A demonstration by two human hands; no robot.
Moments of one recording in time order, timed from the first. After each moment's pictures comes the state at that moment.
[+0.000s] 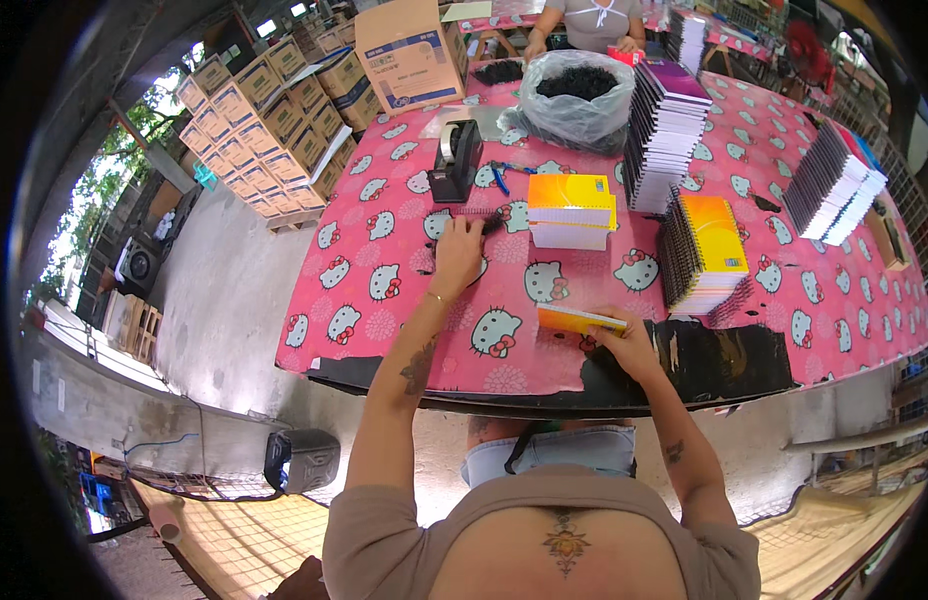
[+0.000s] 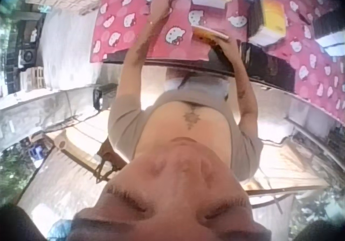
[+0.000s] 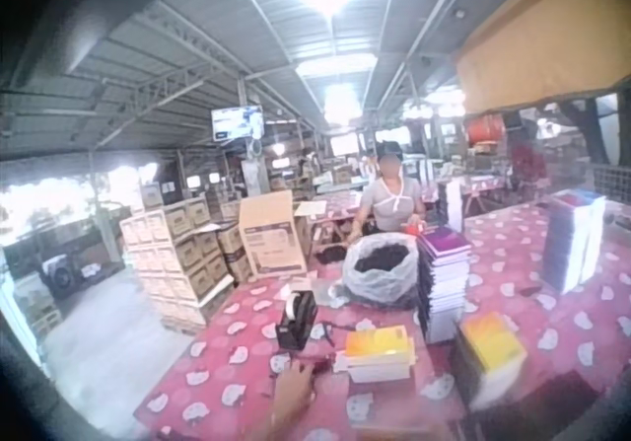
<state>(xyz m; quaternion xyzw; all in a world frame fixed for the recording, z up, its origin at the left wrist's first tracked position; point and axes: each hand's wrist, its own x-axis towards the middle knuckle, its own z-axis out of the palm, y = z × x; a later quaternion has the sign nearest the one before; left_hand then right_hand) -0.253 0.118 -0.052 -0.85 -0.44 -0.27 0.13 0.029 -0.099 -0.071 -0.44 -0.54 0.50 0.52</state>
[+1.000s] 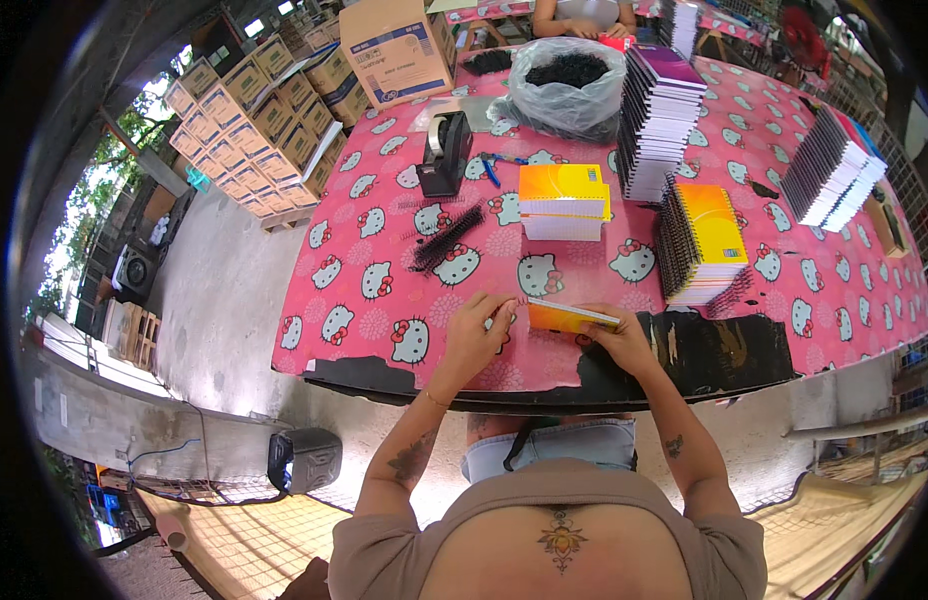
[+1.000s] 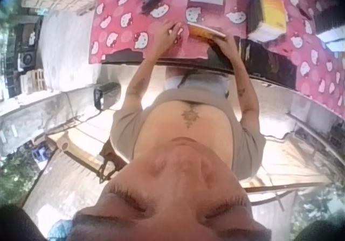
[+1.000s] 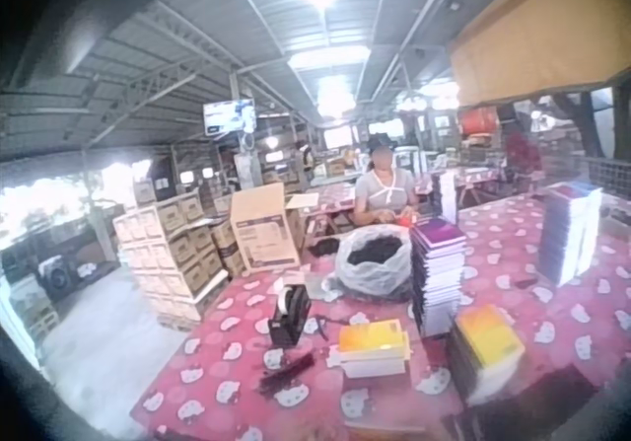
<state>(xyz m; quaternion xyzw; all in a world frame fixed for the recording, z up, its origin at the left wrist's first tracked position) -0.232 -0.044 -0.016 -0.78 -0.42 -0.40 -0.24 0.026 -0.100 -0.077 -0.42 -0.51 0.55 0.52</state>
